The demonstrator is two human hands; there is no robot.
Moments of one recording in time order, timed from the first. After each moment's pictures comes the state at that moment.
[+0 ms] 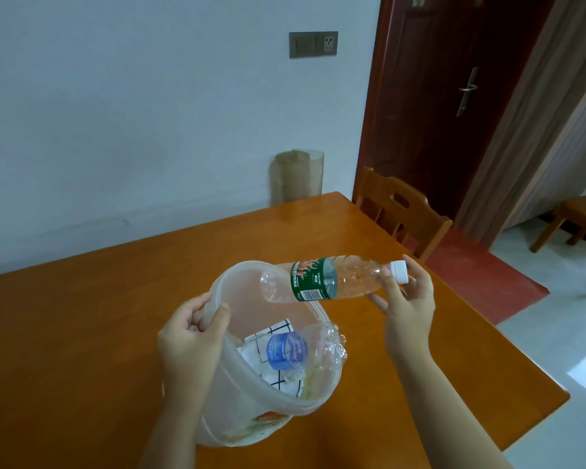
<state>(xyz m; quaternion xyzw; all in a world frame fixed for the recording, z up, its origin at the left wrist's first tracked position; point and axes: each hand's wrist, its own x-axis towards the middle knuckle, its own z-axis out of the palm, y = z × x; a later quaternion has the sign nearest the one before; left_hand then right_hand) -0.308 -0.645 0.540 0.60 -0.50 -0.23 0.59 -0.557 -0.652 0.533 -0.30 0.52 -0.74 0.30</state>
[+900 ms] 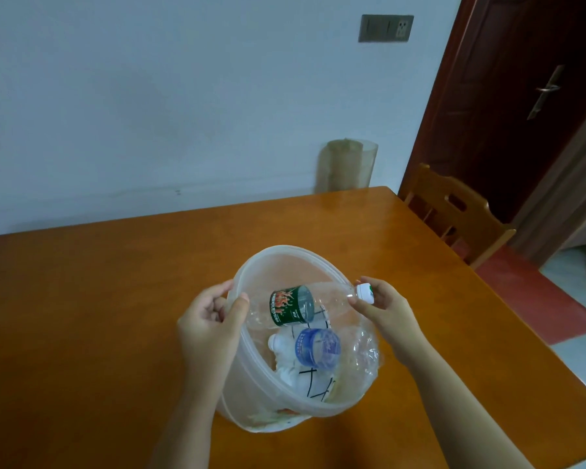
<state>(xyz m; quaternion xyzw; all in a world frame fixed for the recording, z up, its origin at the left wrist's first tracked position) -0.262 -0.615 0.544 0.58 -0.47 -0.23 0.62 -0.500 -0.670 0.497 -0.53 0.59 -0.44 0.42</state>
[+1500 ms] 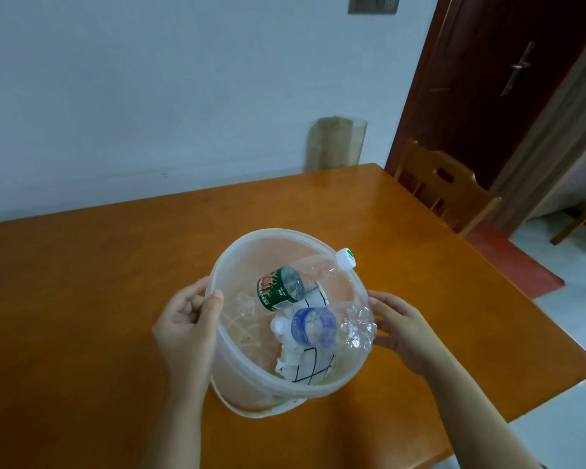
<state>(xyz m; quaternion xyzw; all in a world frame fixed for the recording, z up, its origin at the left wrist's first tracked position) -0.195 -0.589 0.517 0.56 -0.40 -0.29 0.66 -0.467 -0.599 0.488 -0.39 0.58 -0.45 0.55</state>
